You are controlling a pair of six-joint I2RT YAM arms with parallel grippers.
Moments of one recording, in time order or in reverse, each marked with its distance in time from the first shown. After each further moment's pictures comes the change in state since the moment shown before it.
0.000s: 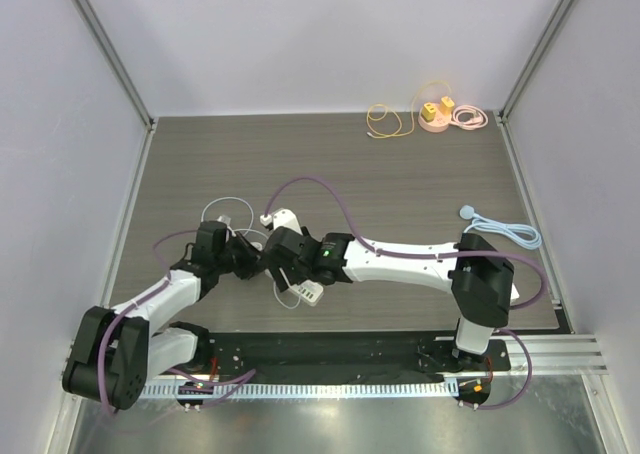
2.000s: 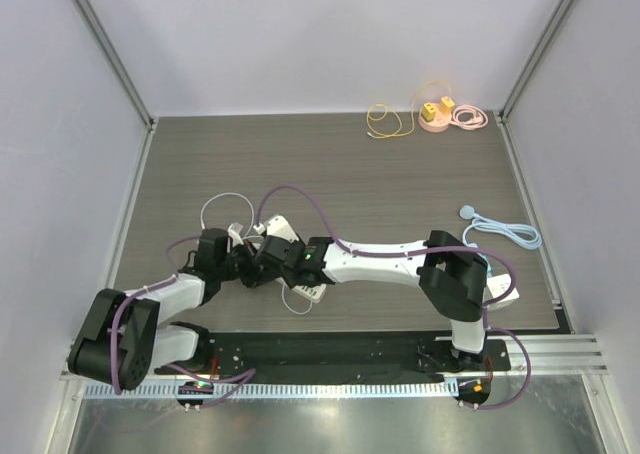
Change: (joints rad) left arm 0.000 0.097 -0.095 0.211 0.222 0.010; right arm 0.003 0.146 0.065 -0.071 0.150 -0.060
